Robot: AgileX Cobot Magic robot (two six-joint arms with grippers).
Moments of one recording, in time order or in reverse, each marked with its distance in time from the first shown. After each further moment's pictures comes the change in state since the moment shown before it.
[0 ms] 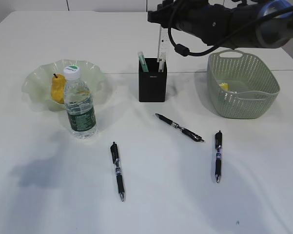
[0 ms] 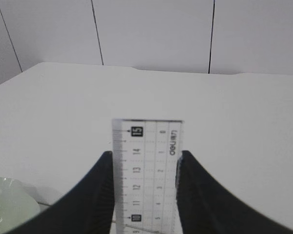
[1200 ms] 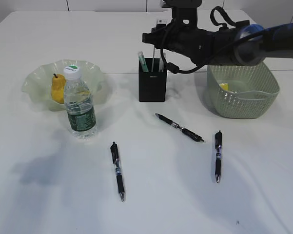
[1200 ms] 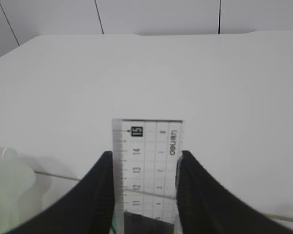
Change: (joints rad) left arm 0.000 0.000 0.000 0.000 -0.035 0.000; right arm 0.000 0.139 -0.073 -0.069 0.014 0.133
